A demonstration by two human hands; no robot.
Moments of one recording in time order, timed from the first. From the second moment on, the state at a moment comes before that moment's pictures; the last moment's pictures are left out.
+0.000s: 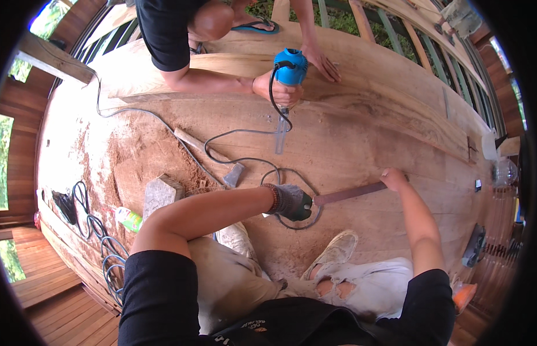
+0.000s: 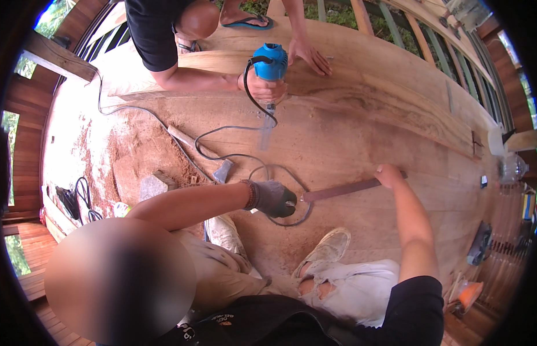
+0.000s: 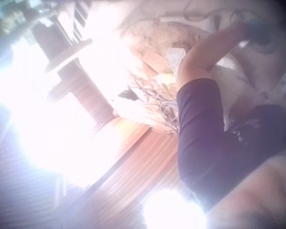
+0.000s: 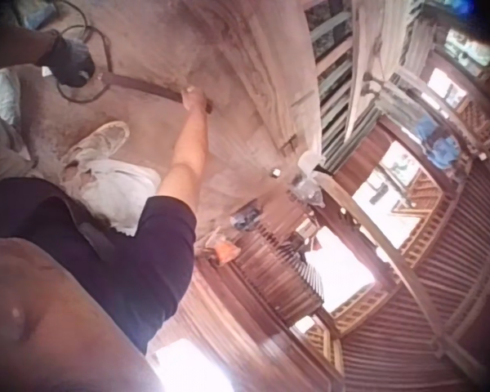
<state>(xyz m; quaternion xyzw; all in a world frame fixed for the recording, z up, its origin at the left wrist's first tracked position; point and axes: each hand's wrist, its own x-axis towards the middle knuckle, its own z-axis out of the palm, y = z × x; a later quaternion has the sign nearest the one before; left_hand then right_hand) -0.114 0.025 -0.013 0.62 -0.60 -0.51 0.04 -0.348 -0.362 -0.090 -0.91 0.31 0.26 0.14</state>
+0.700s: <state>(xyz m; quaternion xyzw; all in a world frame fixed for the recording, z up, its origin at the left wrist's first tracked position) -0.099 0.021 -0.009 0.62 -0.60 -0.51 0.01 -0.348 -0.361 -0.100 -0.92 0.31 0.21 0.14</state>
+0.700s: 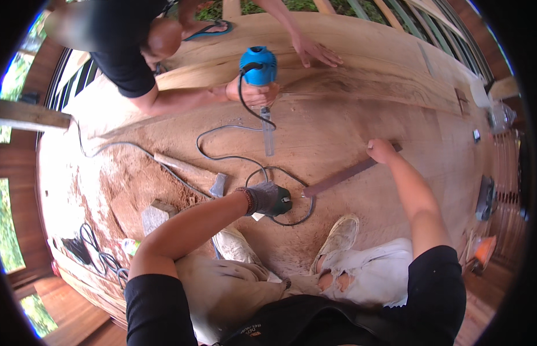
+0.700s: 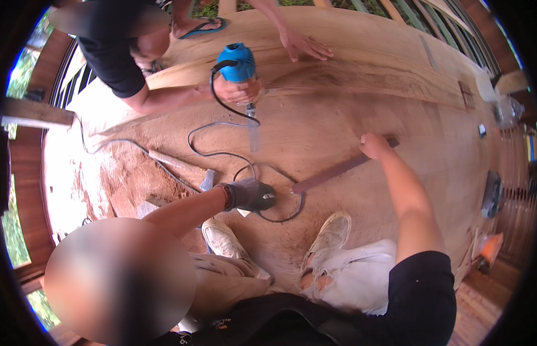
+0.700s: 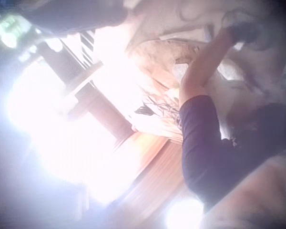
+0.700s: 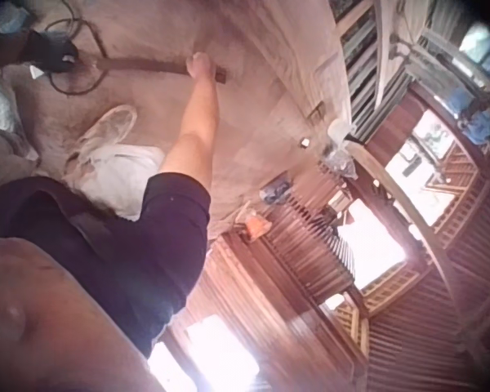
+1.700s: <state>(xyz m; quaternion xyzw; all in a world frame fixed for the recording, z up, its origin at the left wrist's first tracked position) -0.095 0.025 -0.007 0.64 -0.56 -0.53 -0.02 -0.432 -0.437 -0.166 -0.88 0.44 0.13 0.10</state>
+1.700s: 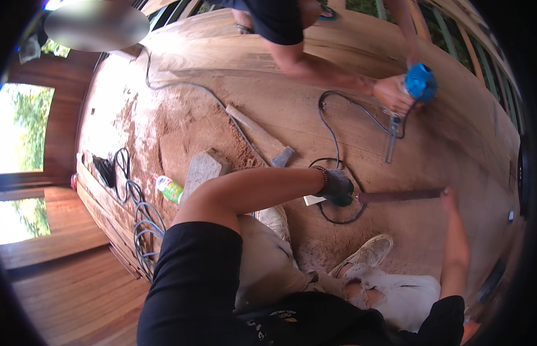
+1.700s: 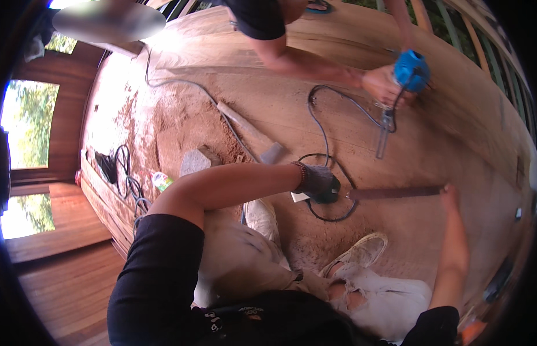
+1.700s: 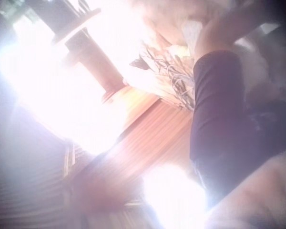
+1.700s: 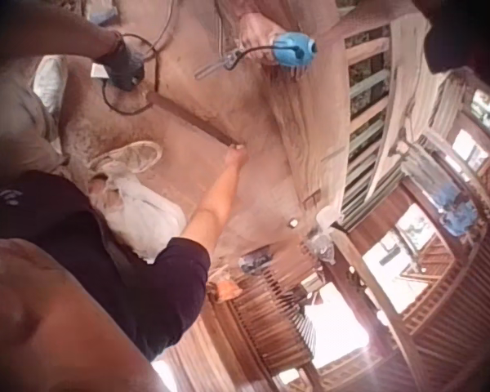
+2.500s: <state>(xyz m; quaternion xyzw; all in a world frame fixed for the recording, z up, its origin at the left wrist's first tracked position) -0.093 0.018 -0.015 0.65 -0.58 -0.49 -0.02 -0.471 -0.443 -0.130 -0.88 0.40 0.22 0.10</state>
